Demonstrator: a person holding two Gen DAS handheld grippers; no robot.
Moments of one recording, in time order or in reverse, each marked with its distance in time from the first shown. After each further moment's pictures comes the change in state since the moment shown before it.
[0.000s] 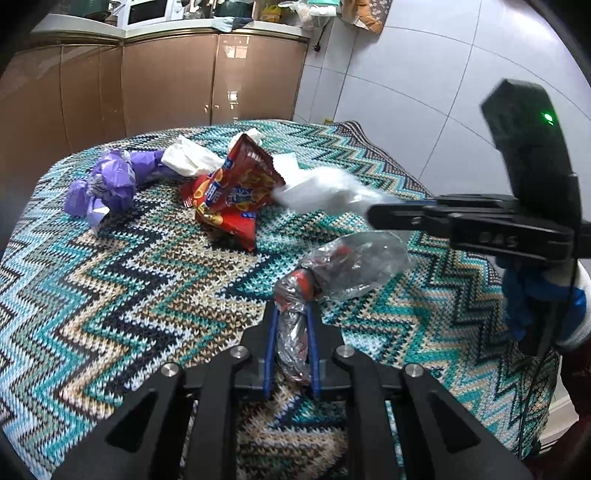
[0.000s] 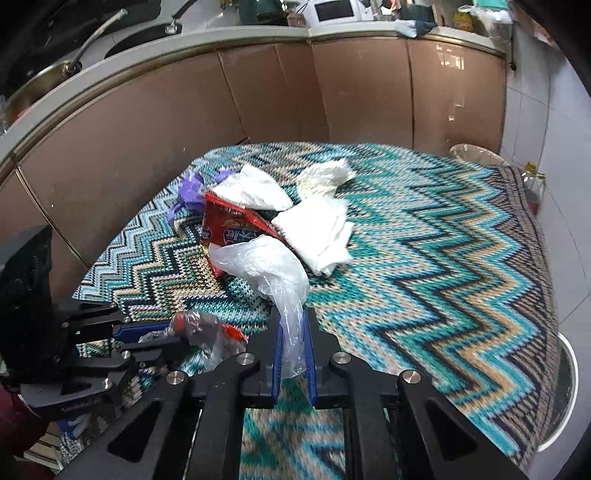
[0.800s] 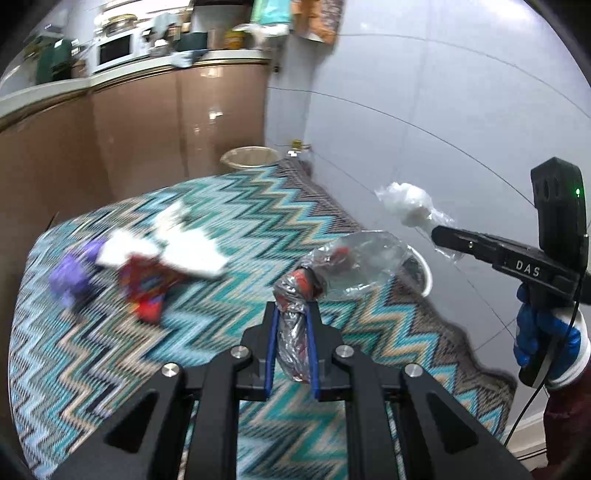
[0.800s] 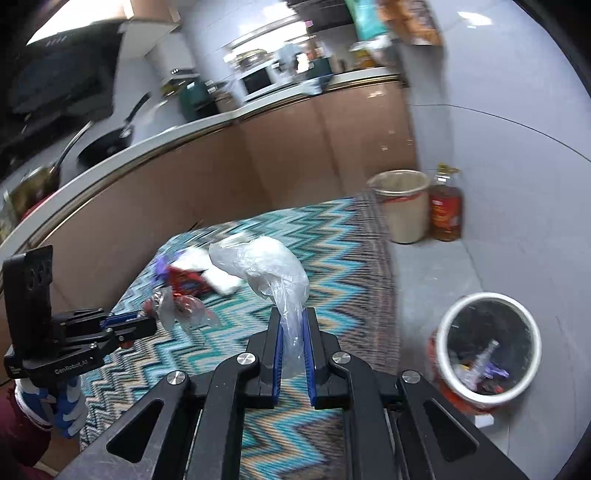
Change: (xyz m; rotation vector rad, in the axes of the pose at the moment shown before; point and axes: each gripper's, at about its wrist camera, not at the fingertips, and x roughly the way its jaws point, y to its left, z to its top) left arm -0.022 -0.125 0.064 0.126 -0.038 0.000; right arm -0.158 -0.094 -0.067 0.242 -0.273 -0.102
